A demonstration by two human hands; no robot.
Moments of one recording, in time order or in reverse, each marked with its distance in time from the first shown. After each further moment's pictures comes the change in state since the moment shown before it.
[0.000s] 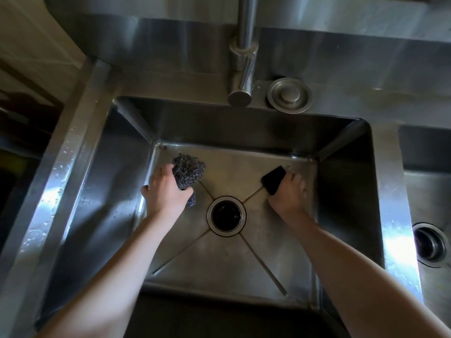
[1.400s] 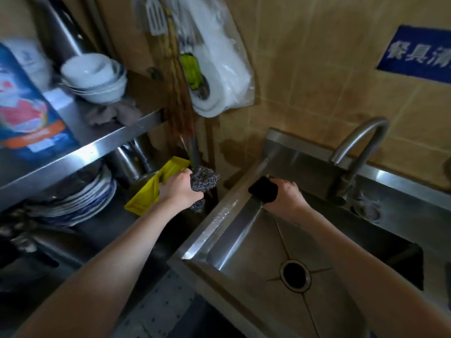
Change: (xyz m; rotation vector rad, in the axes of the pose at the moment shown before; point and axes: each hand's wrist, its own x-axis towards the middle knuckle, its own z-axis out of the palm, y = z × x) left_hand -0.134 -0.163 -0.325 -0.039 0.263 -0.164; right_hand -0.241 -0.267 -0.212 0.025 -0.121 -0.936
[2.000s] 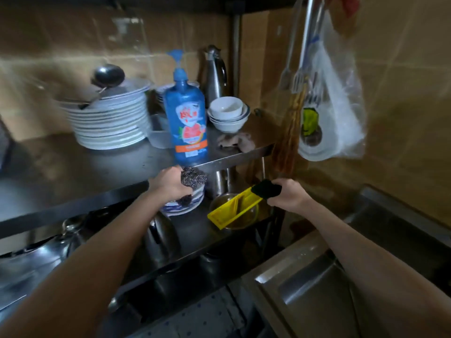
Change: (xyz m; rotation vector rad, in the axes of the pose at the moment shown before) left_hand -0.082 -0.184 -0.177 0.044 0.222 -0.365; right_hand 0.035 -0.236 0.014 -0.006 -0.197 -0.335
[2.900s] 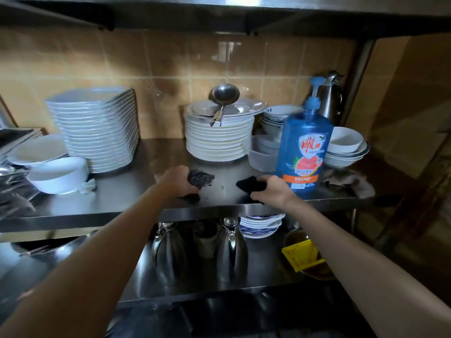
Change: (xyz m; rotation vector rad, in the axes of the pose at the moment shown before) left_hand 0.025 -0.217 -0.101 0.100 0.051 -0.279; right_hand 0.096 -0.272 0.112 0.031 -0.063 -0.400
